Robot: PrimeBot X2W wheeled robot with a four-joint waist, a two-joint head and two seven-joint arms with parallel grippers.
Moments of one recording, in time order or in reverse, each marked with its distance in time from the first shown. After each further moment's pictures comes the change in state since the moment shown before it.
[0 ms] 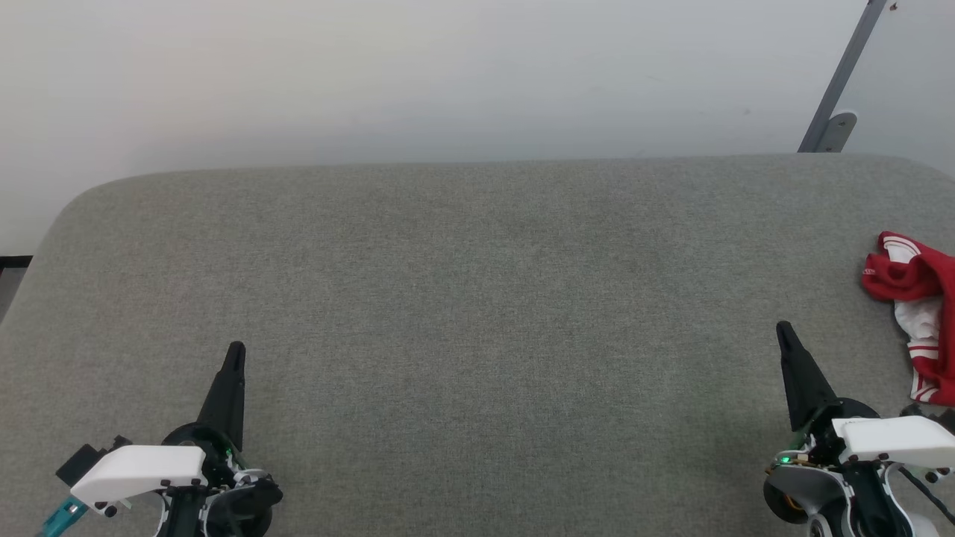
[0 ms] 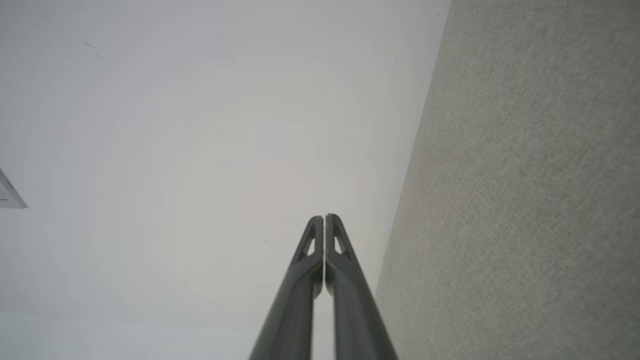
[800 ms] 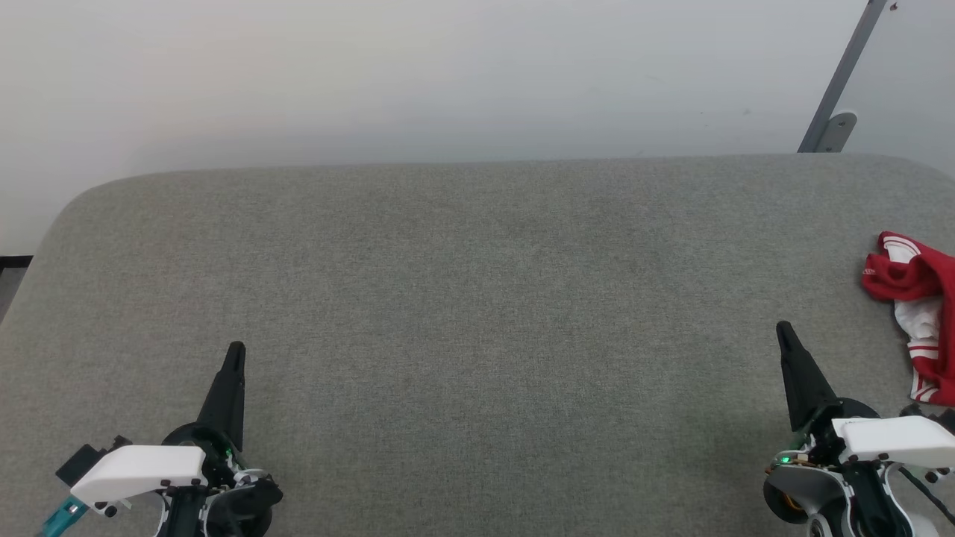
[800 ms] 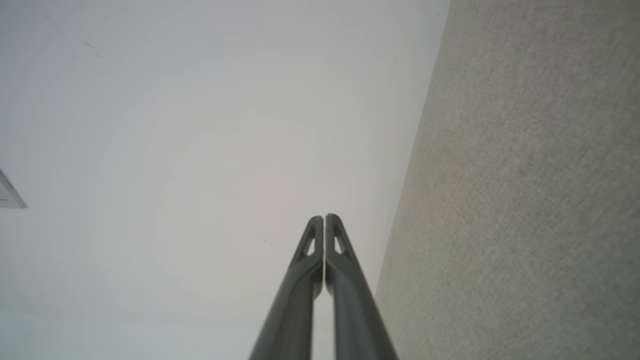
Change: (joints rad) left arm 0.000 0.000 0.000 0.000 0.000 0.000 0.000; right arm 0.000 0.000 0.000 0.000 0.000 0.000 0.000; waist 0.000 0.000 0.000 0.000
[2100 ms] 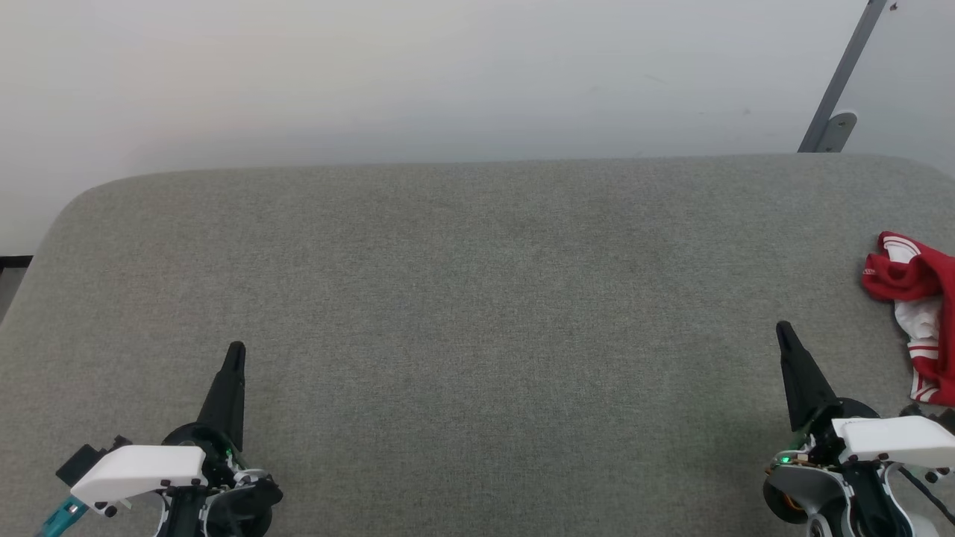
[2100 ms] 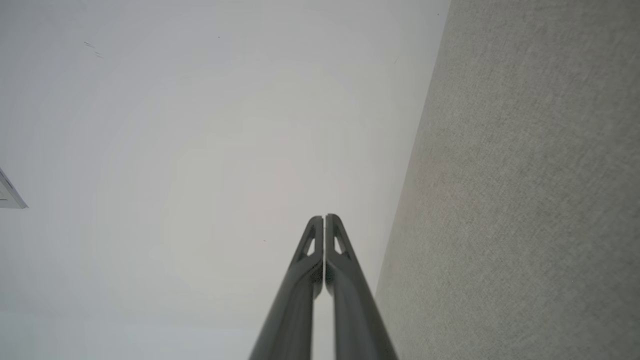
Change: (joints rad) left arm 0.000 0.000 0.000 0.000 0.000 0.000 0.000; right arm 0.000 0.000 0.001 0.000 0.000 0.000 0.000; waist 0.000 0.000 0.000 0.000
